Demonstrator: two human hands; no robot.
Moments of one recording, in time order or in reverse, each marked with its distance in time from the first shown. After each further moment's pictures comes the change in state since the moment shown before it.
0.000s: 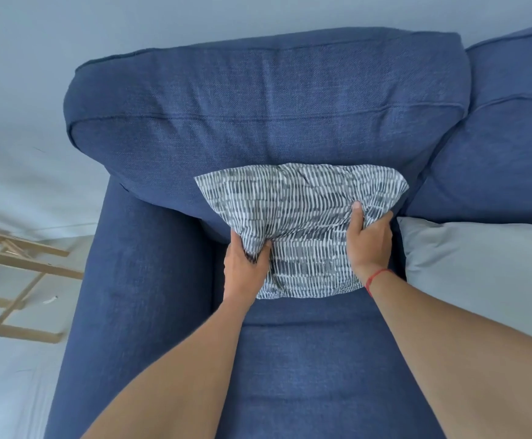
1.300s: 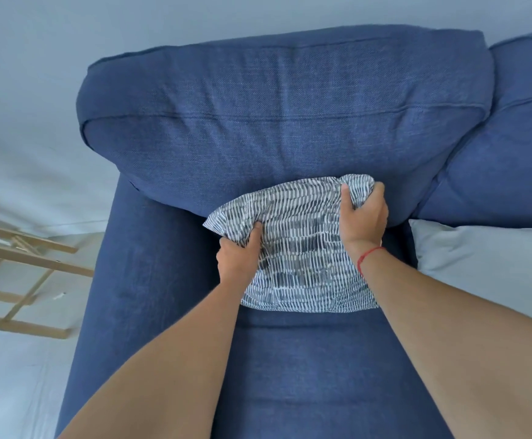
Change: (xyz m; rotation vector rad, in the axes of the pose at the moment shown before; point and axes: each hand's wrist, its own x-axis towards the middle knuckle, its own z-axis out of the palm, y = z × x) left_hand 0.033 0.007 -0.020 0.022 0.054 -0.470; right_hand 0.009 -0.042 0.025 0.105 0.099 -0.205
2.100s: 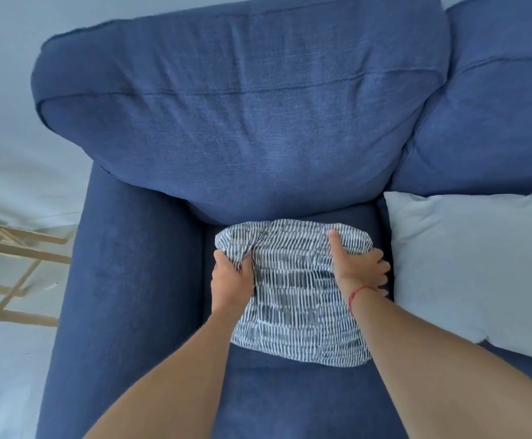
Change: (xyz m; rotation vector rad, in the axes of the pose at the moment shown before) left_hand -0.065 -0.069 0.032 0.193 -0.009 0.181; right_hand -0.071 0.090 -0.054 -0.271 -0.157 0.728
